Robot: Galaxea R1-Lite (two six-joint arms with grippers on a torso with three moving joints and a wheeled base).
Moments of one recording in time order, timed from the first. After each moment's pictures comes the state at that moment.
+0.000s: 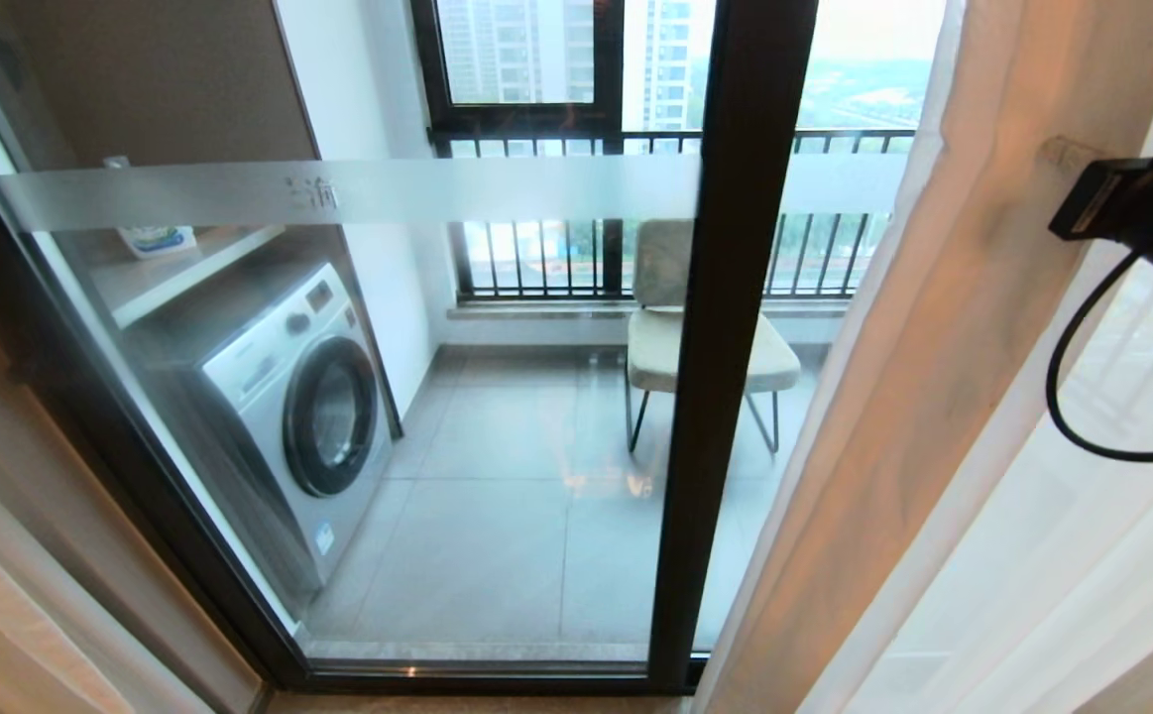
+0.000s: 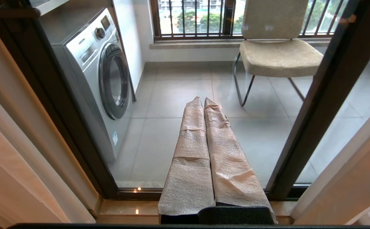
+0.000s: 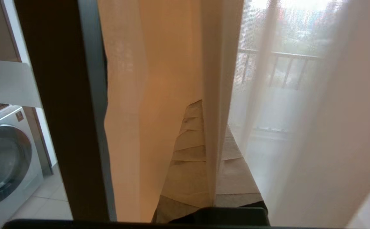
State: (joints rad) left arm 0.00 0.00 0.00 -0.01 0.00 0.01; right arm -0.05 1.59 -0.98 -0.91 0.13 -0.03
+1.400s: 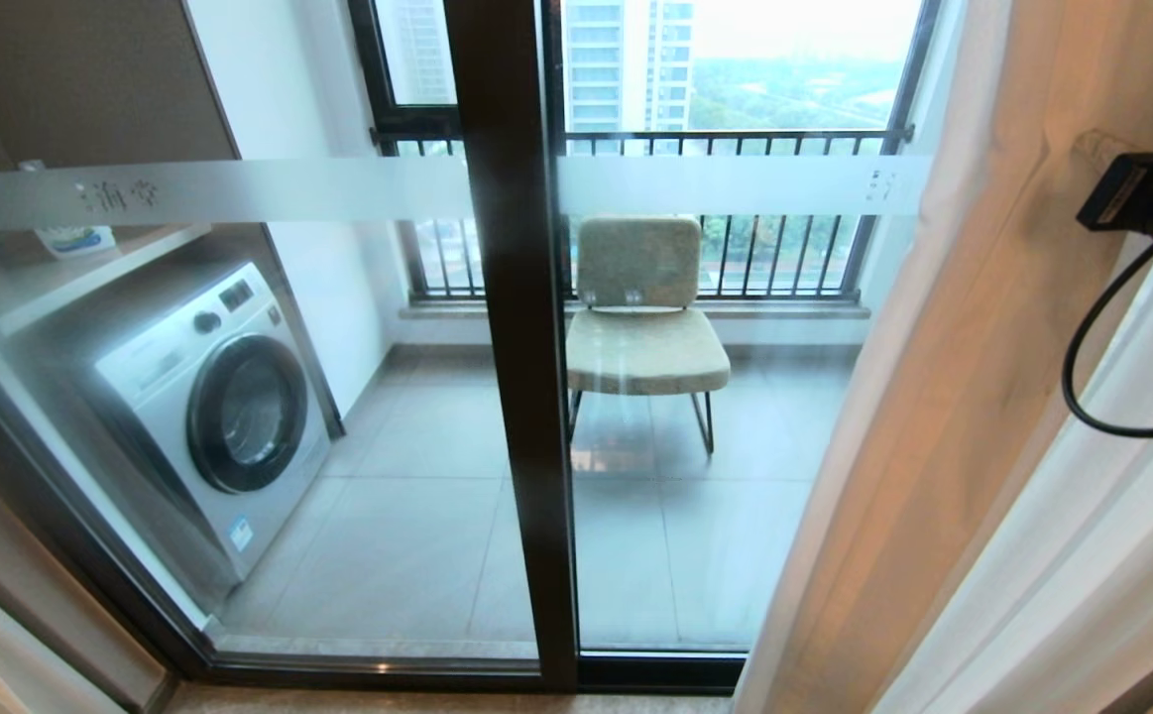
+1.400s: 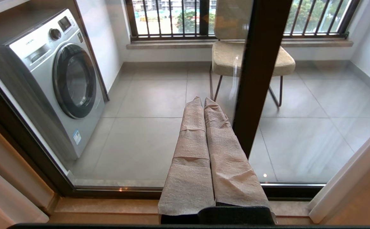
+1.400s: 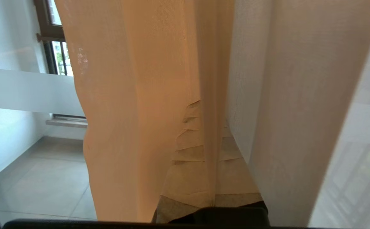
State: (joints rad) left arm 0.00 0.00 0.00 -0.01 0.00 0.01; right arm -0.13 1.62 -1.01 -0.93 0.13 -0.03
